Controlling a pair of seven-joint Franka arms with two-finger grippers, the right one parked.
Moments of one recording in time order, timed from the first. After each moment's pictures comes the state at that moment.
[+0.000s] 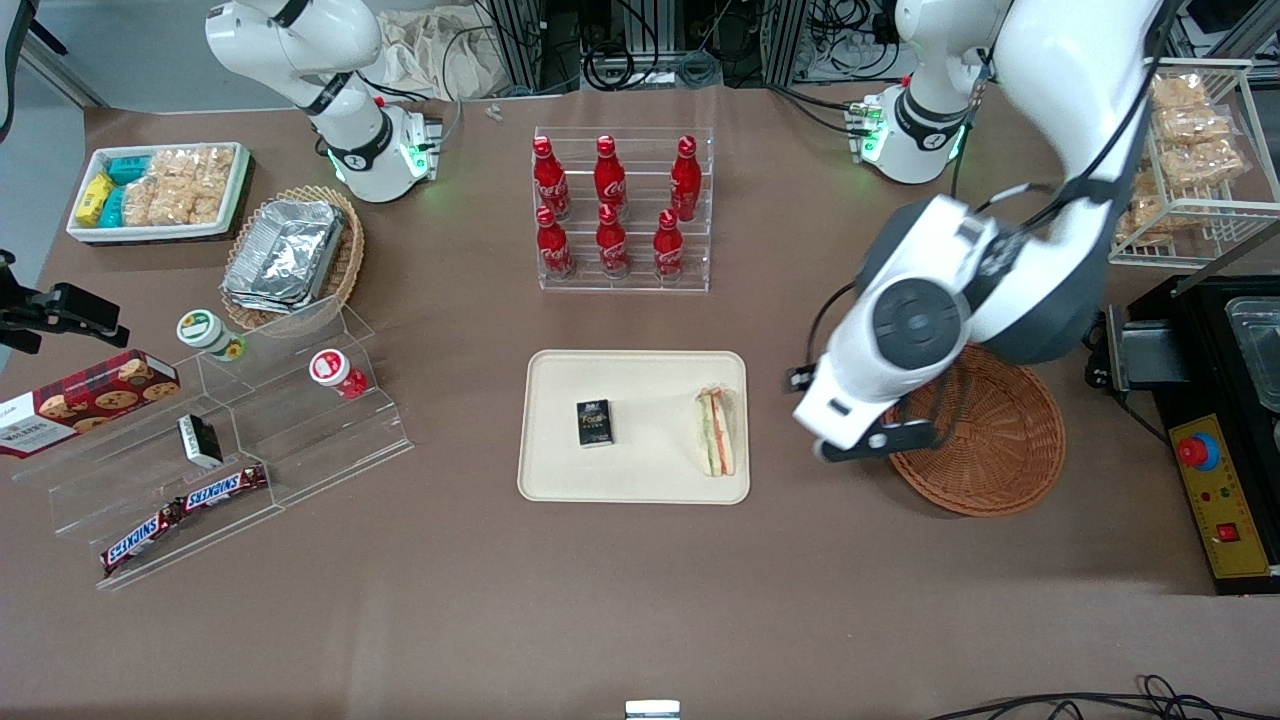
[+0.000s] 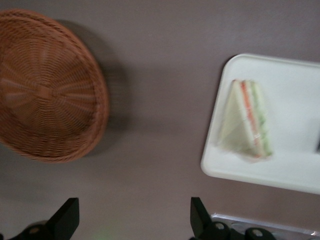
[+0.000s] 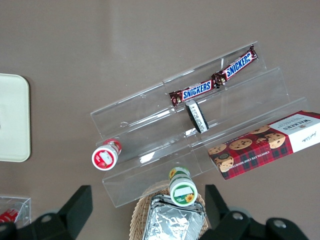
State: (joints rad) arm -0.06 0.43 -0.43 -1.42 0.17 1.59 -0.56
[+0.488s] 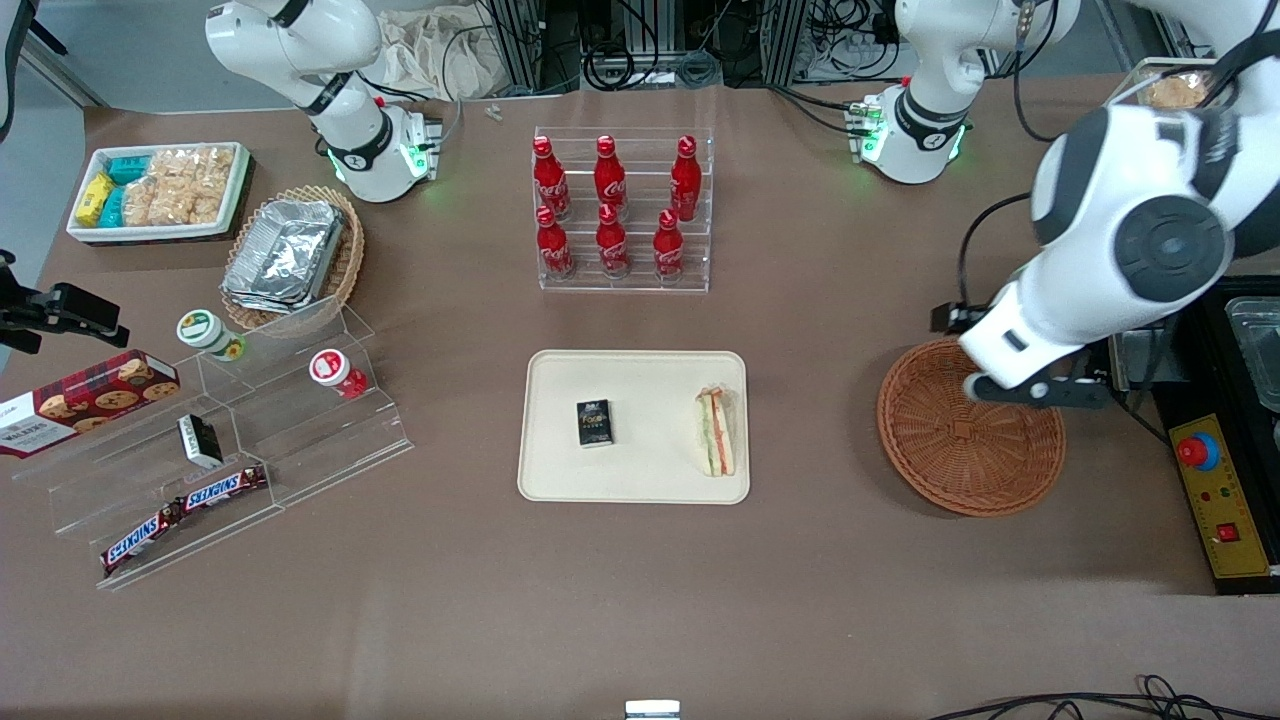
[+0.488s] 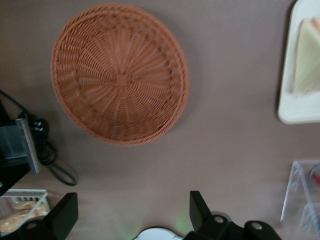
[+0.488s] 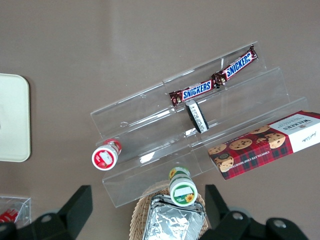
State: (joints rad) arm -0.15 0.15 -0.06 -1.65 0.07 1.55 -0.06
